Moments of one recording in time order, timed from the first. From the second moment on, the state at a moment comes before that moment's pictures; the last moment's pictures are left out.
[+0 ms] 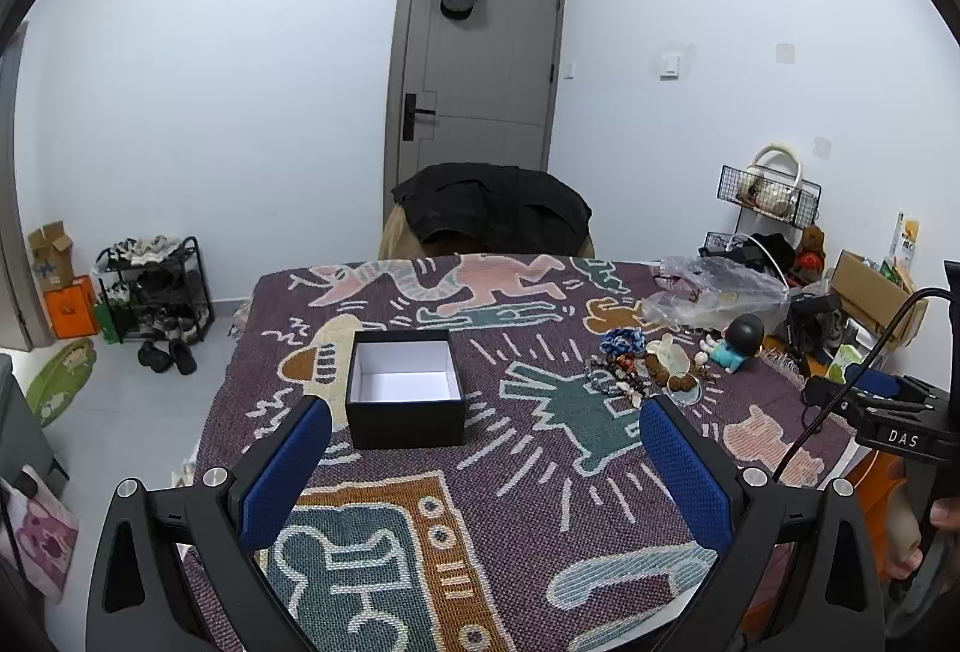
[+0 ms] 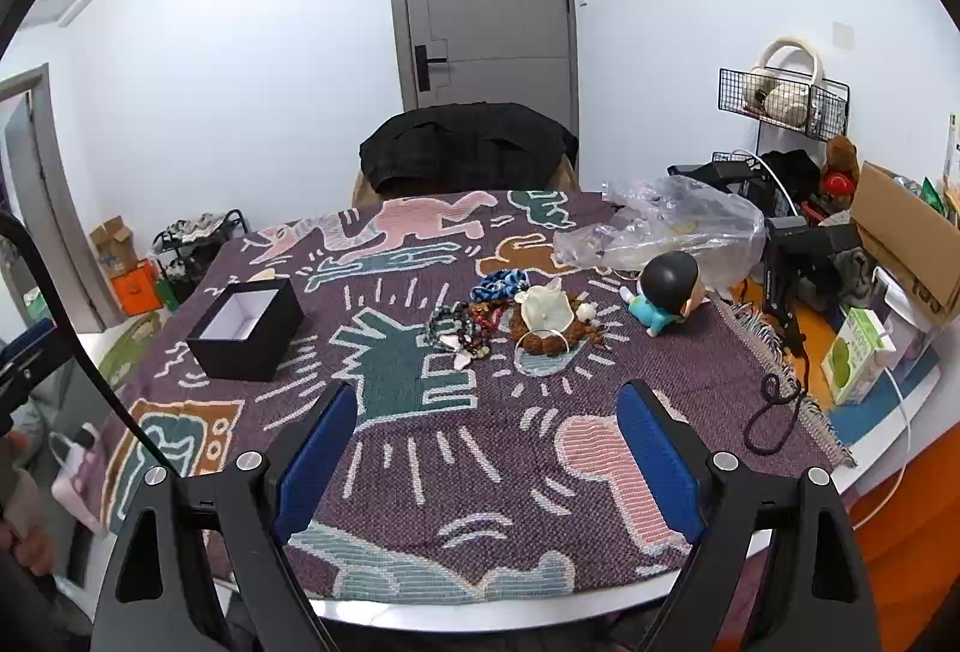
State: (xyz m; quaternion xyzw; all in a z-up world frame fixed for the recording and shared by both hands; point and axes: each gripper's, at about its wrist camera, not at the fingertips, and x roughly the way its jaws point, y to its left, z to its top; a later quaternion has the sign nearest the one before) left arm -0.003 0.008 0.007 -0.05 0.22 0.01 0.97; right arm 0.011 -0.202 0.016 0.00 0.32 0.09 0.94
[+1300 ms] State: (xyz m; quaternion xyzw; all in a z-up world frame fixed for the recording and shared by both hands) left arm 0.001 0.002 -0.005 -0.05 0.23 -0.01 0.97; right arm 0.007 -0.200 0.008 0.01 0.31 0.09 0.95
